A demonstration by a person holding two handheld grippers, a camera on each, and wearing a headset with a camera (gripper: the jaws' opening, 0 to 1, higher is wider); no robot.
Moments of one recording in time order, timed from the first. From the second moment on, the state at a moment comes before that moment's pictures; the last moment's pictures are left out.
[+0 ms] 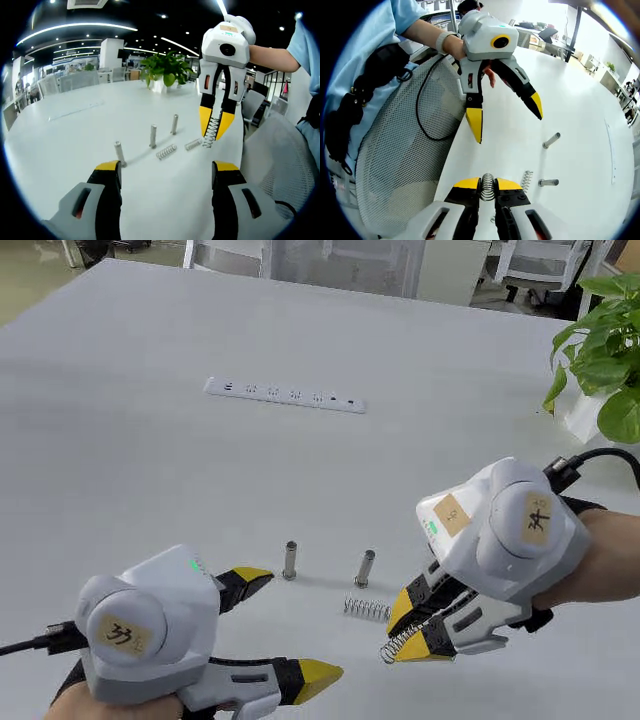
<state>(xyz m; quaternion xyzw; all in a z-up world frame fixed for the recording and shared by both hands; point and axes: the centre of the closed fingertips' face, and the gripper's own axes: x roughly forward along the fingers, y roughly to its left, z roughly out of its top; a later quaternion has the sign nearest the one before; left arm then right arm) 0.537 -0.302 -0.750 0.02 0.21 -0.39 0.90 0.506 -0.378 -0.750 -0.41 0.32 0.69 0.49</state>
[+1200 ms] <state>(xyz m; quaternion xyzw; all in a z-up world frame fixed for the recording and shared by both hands) 0.546 -0.275 -0.763 0.03 0.23 -0.32 0.92 0.584 -0.333 -0.739 -0.52 0.31 0.67 0.44</state>
